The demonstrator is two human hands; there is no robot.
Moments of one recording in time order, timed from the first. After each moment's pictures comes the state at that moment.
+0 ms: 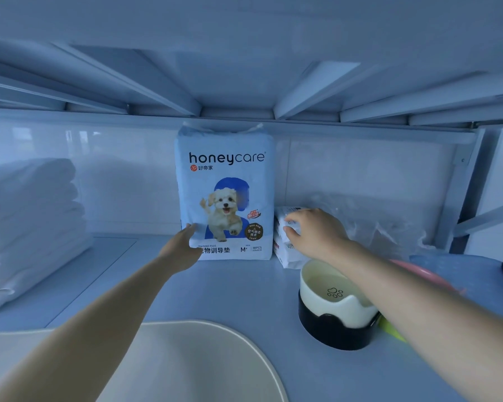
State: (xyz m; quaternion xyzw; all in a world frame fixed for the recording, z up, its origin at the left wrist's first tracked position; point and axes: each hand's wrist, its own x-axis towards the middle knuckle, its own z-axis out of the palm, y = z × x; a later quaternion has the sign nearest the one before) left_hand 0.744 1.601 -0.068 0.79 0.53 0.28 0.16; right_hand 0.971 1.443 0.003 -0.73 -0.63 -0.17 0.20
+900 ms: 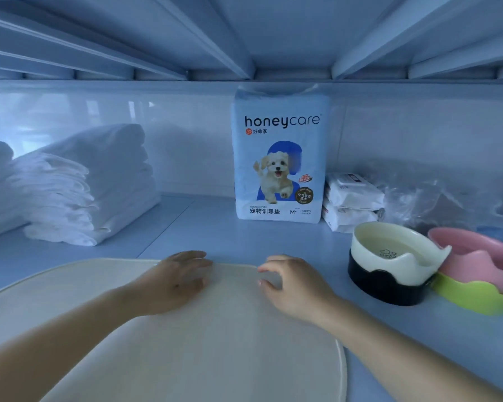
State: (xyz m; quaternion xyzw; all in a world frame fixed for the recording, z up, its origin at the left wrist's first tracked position) left_hand 0.593 1.470 -0.116 0.89 0.44 0.11 0.08; right_hand 0.840 1.390 -0.105 -0.62 -0.75 0.05 0.23
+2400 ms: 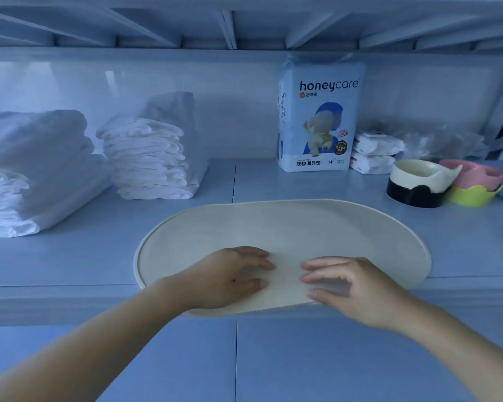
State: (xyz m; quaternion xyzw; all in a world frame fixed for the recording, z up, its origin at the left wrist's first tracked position) left_hand 0.415 1.360 -0.108 0.95 0.24 0.08 0.16; right_hand 0.639 1.236 -0.122 -0.64 -0.71 0.11 0.26
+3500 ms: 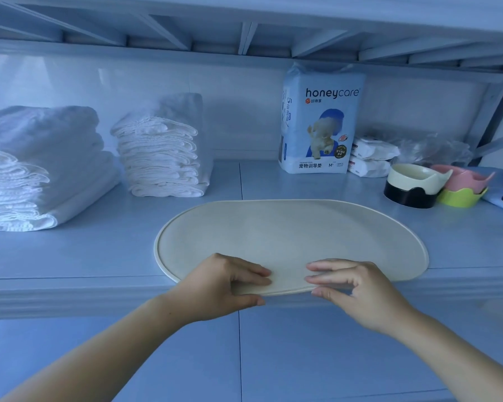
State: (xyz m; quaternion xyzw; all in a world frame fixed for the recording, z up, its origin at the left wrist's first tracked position) left_hand 0.363 1.361 -0.133 0.94 0.17 0.22 0.22; right_hand 0.597 1.226 -0.134 -0.65 -0.66 0.11 0.35
